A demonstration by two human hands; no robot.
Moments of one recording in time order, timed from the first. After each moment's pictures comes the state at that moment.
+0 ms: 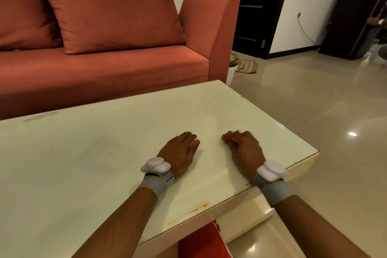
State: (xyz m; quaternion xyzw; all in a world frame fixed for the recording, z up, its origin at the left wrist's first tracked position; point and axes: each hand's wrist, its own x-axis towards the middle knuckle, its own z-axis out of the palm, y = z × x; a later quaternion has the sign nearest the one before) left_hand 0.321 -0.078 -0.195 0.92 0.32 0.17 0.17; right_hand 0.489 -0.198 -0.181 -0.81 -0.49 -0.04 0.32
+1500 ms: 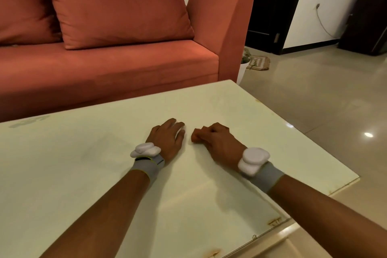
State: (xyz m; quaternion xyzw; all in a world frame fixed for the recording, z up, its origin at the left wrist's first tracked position) left_hand 0.339 0.026 -0.196 0.90 0.40 0.15 0.08; right_hand 0.501 -0.088 -0.183 -0.70 -0.68 0.06 0.23
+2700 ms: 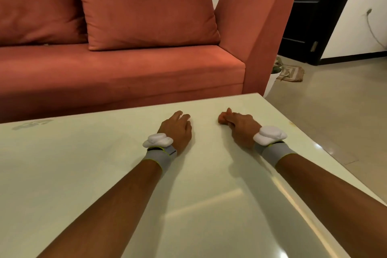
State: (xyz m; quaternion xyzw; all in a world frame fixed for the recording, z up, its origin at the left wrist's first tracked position) left_hand 0.391 0.115 -0.192 0.85 0.49 0.18 0.08; right_hand 0.589 0.040 -0.175 -0.75 -0.62 0.03 0.22
